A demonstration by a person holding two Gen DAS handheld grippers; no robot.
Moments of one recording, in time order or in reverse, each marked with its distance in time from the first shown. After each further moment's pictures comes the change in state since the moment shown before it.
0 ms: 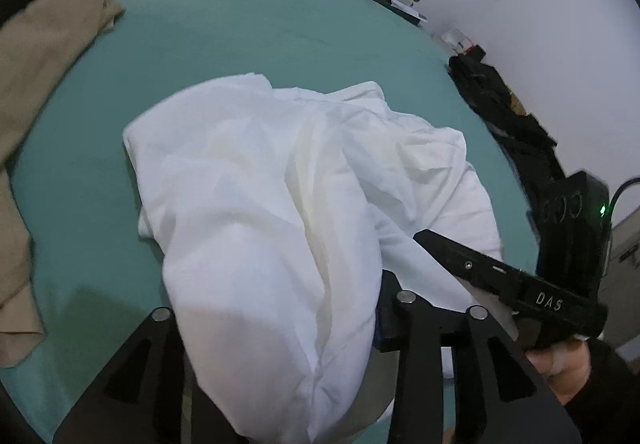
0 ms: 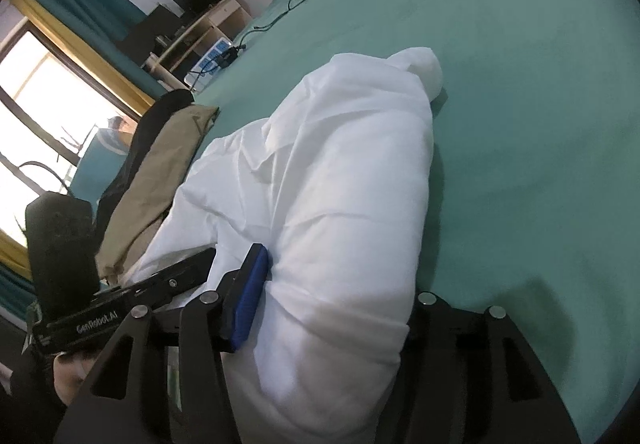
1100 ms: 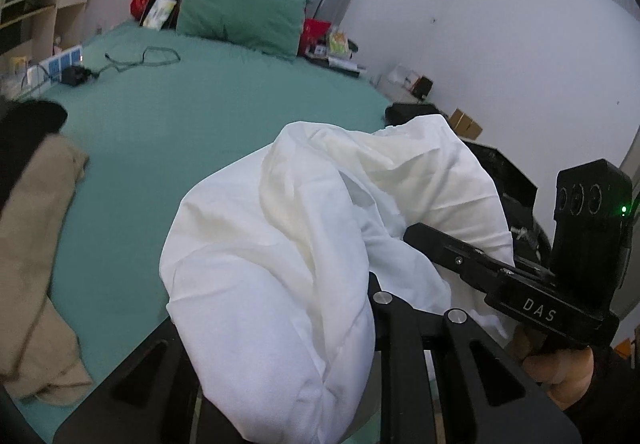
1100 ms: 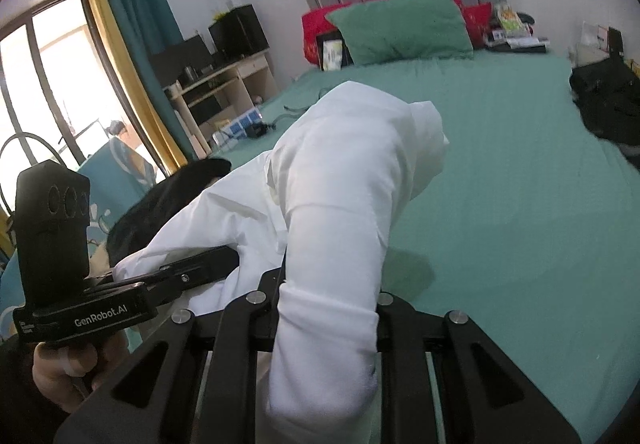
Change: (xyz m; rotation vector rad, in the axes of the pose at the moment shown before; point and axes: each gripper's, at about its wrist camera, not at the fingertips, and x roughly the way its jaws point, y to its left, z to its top) left arm -0.093 -0.082 0.038 0.202 -0.231 -0.064; right arm -0.103 0.089 0.035 -0.259 -0.279 -0.127
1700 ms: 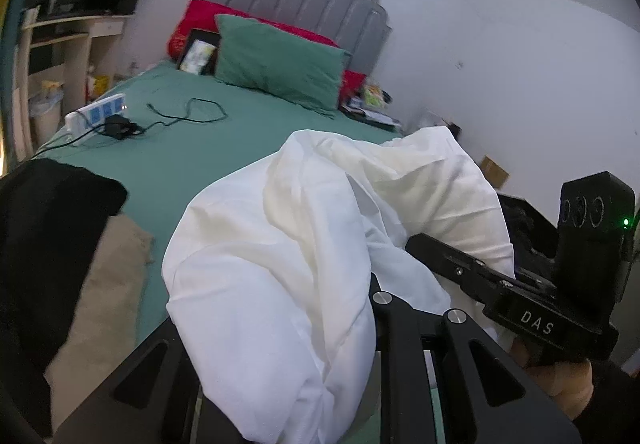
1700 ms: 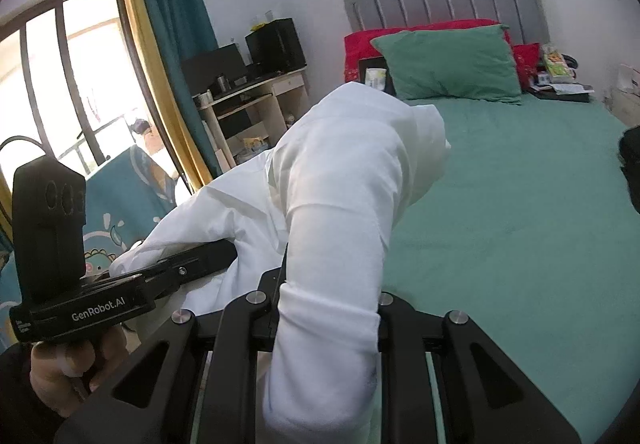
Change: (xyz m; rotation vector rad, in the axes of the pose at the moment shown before) left arm -0.025 0.078 0.073 -0.045 -0.156 0.109; right arm 0.070 0.055 0.063 -0.113 -0.059 0.083
